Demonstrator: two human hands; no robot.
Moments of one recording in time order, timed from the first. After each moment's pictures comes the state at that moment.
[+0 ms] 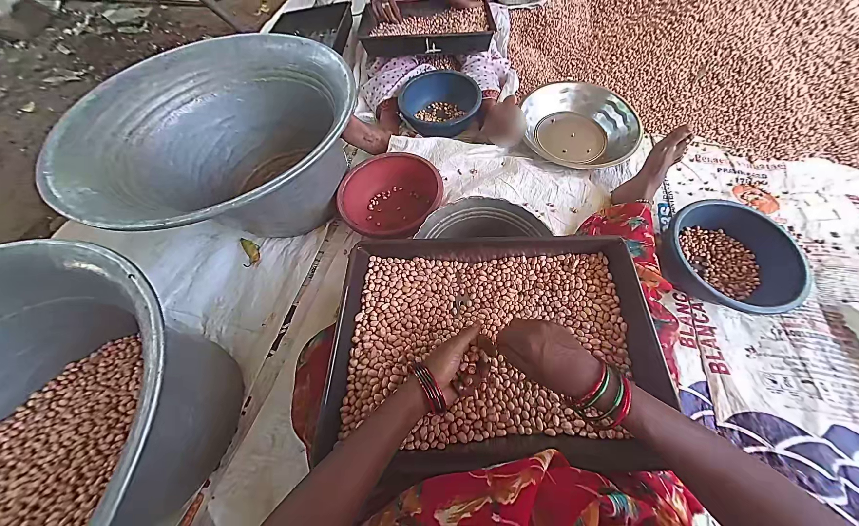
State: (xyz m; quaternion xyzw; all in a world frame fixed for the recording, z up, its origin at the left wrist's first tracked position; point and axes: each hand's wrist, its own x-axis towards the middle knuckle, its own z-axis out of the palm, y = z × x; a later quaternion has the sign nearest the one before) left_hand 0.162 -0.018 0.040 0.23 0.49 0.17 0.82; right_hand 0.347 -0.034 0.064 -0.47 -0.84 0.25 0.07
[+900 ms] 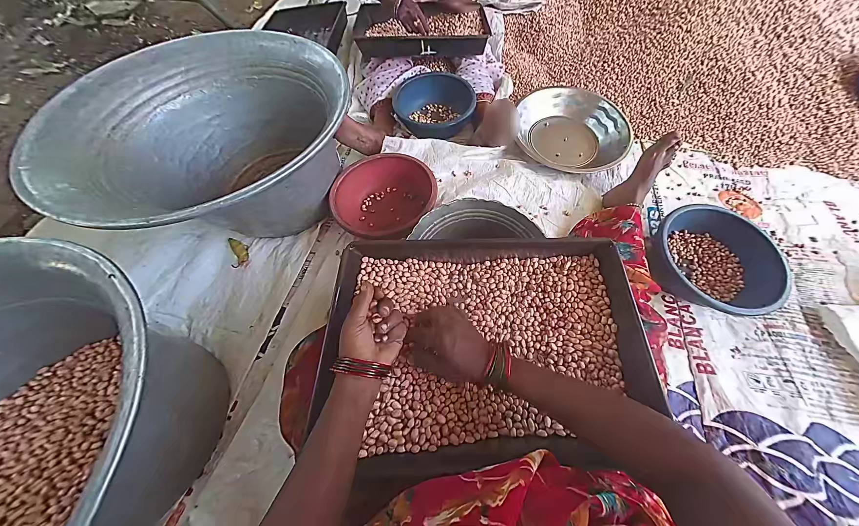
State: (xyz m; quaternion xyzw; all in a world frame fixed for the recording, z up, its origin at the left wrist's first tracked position) left_hand 0.116 0.013 0.053 0.10 0.42 0.63 0.64; right_hand 0.264 0.004 0.010 -0.39 -0.85 0.32 0.15
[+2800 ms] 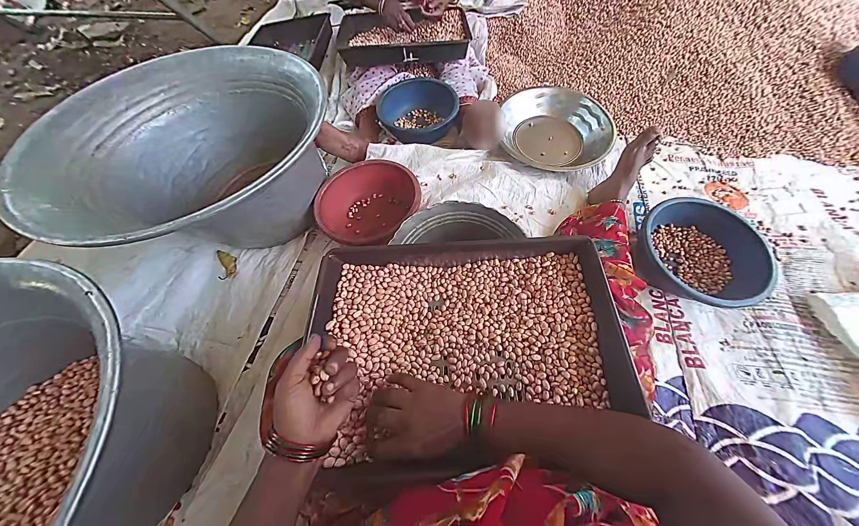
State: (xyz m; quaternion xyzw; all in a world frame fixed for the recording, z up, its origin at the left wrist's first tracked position) left_hand 0.078 -0.041 0.045 0.14 0.41 0.61 0.67; right_hand 0.250 -0.052 -0.016 -0.09 -0.96 0.12 0.22
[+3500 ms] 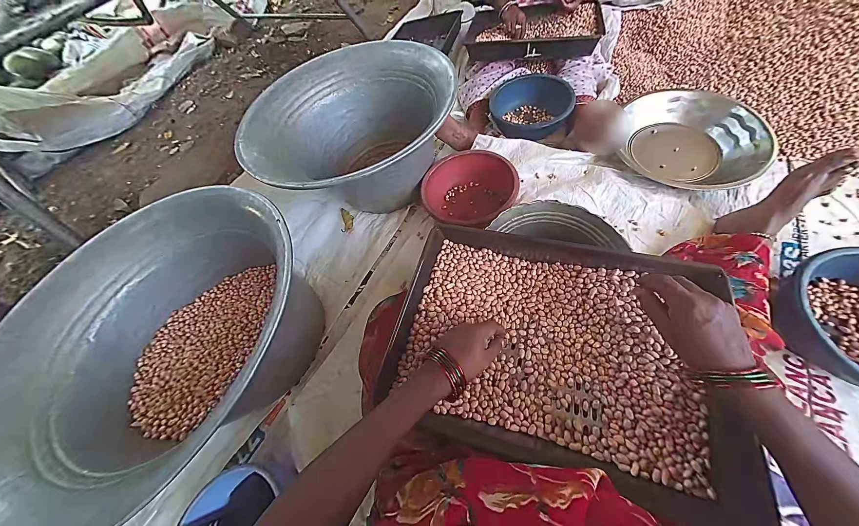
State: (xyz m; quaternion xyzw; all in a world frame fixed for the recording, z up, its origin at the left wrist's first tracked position) left_hand 0.121 -0.020 0.069 0.69 0.58 -0.04 0.43; right_hand 0.419 0.007 0.060 -0.58 -0.78 0.02 0.25
